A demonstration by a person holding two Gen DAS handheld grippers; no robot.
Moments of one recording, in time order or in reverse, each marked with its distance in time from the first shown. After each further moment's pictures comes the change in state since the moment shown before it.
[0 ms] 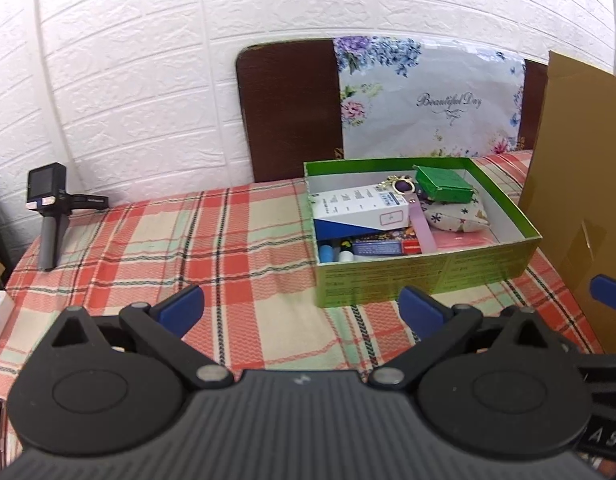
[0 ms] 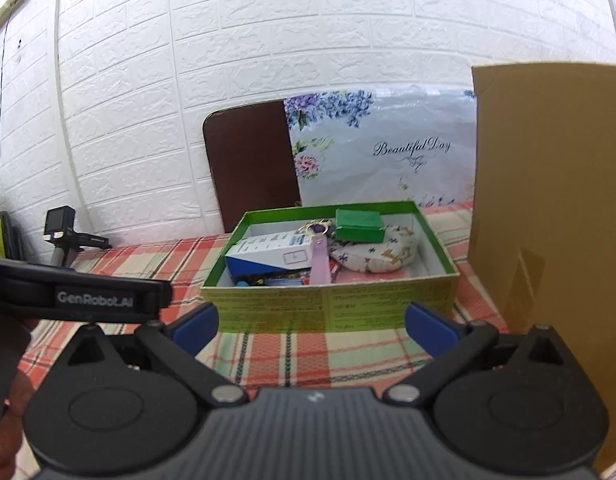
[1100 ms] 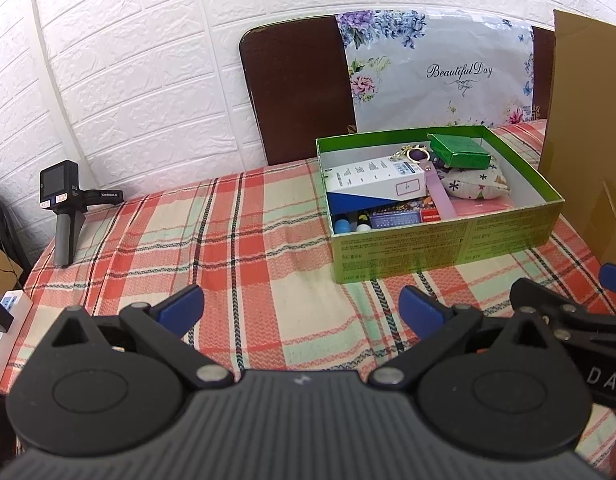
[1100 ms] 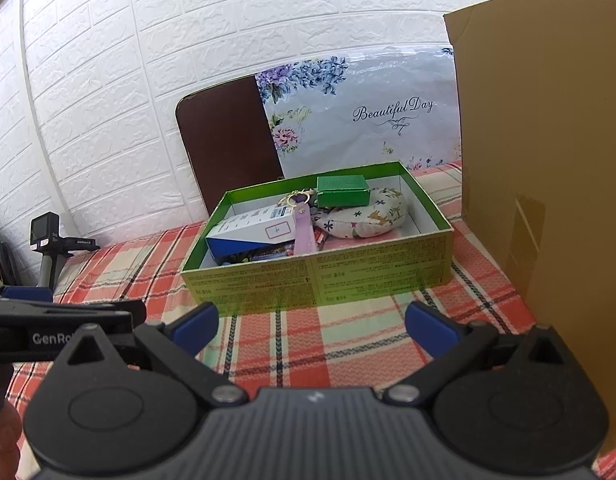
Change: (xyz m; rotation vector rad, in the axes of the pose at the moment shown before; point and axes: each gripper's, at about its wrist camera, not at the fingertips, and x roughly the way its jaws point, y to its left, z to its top) left arm 0.010 -0.006 -0.015 0.058 0.038 0.064; right arm 0.022 -0.014 -0.014 0.108 0.071 0.004
